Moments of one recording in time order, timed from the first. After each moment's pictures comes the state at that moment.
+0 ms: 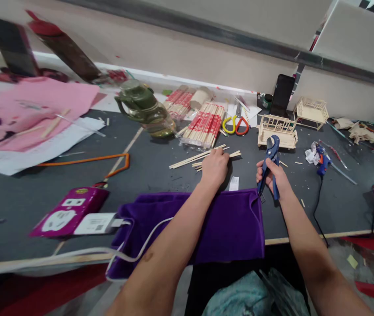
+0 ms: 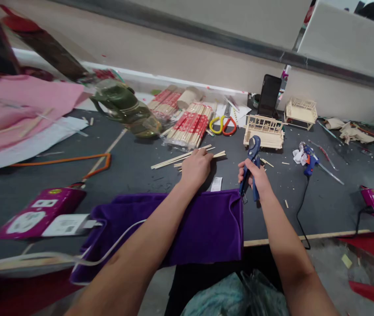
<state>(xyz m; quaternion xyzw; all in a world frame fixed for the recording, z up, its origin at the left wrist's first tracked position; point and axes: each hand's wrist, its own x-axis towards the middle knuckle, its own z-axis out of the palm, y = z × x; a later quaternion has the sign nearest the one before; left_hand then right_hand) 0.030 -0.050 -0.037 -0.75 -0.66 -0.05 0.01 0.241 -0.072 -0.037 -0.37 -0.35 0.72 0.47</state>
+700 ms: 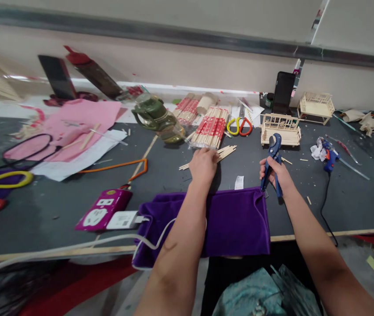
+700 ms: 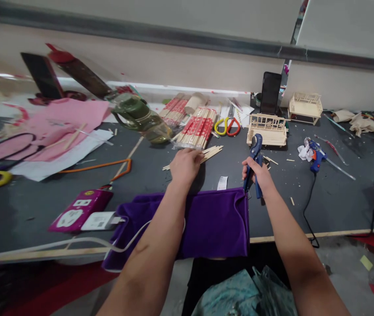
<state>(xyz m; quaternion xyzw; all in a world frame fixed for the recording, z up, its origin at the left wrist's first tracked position) -0.012 -0.049 -0.039 -0.67 -0.74 -0.11 0.02 0.237 -0.069 -0.047 -0.39 -0.34 0.70 0.49</state>
